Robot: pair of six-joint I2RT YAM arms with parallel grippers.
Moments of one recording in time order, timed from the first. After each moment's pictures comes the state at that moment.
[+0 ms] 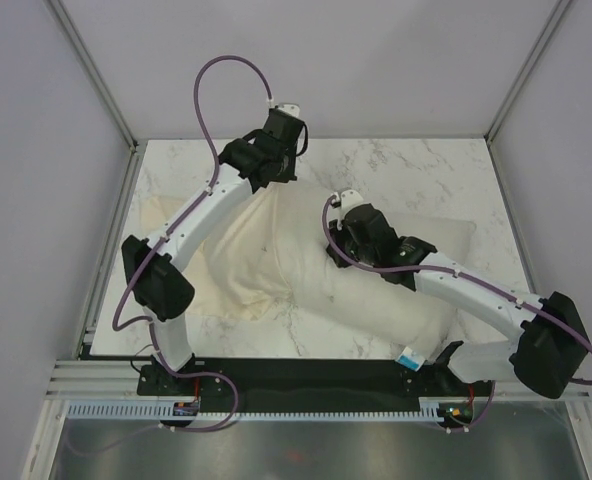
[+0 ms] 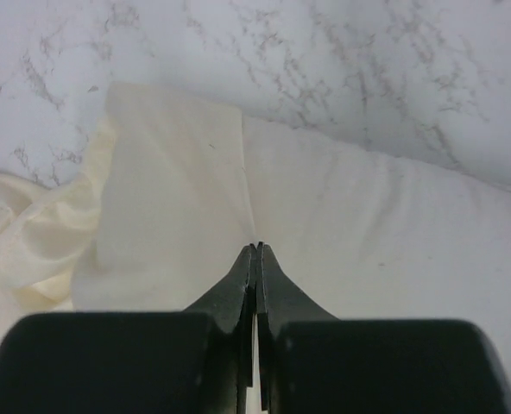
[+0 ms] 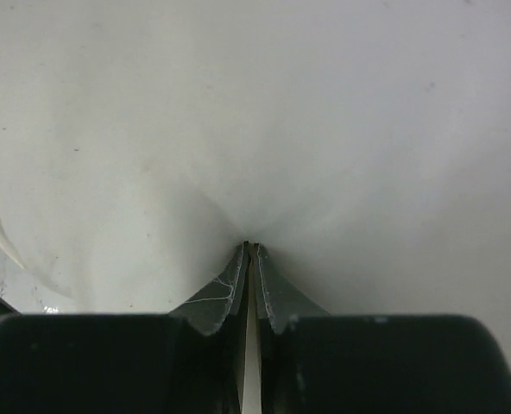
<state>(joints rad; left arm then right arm) -0.61 1.86 1.91 -0.86 -0.38 -0.33 0.75 1.30 0.94 -0.29 0.07 0.33</state>
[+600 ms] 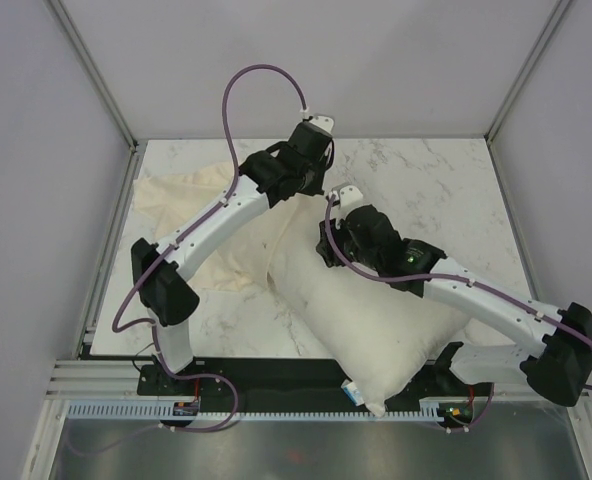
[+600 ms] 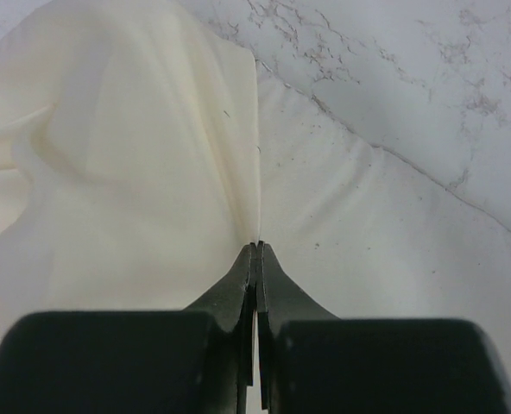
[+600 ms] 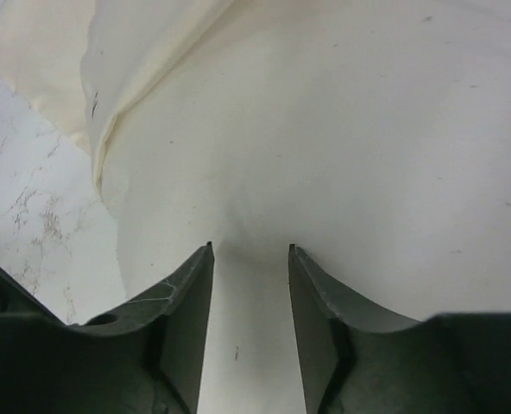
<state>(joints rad) -0.77 1.86 1.97 -0.82 -0.31 -0.31 0.85 1.24 0.99 -0.31 0.14 0.32</state>
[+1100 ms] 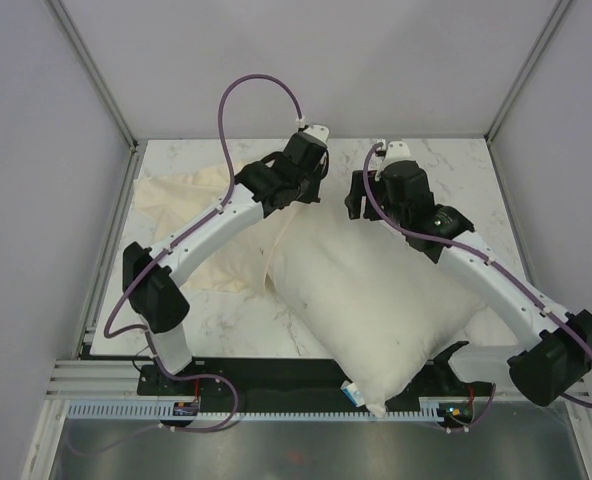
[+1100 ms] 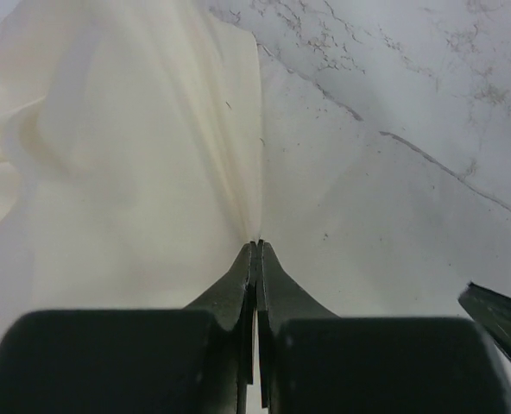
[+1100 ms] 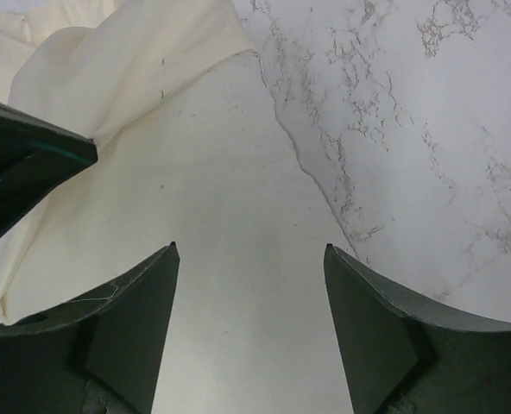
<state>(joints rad) -0.77 1.79 1.80 -0.72 -0.31 -0.31 0.57 1.25 1.17 -0.40 0.18 0.32</state>
